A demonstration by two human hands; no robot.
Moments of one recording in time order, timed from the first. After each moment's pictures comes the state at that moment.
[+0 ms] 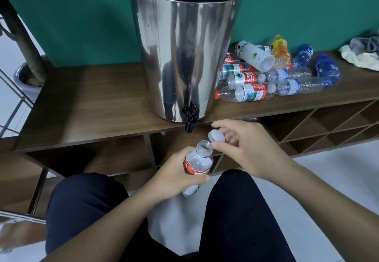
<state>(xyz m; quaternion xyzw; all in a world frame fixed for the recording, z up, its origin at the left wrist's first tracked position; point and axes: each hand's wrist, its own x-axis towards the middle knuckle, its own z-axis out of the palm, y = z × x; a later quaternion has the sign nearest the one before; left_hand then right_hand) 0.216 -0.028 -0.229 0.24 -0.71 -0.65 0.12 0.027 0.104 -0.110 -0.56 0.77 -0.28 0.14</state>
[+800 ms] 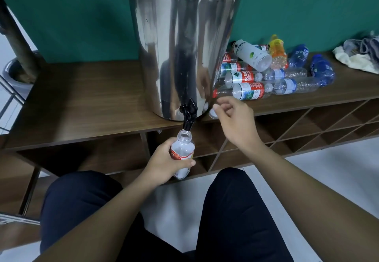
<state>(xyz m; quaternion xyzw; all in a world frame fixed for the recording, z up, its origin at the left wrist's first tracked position) 0.208 -0.065 -0.267 0.32 -0.67 -0.65 0.17 -0.018 0.032 -0.168 -0.40 0.82 -0.41 0.03</state>
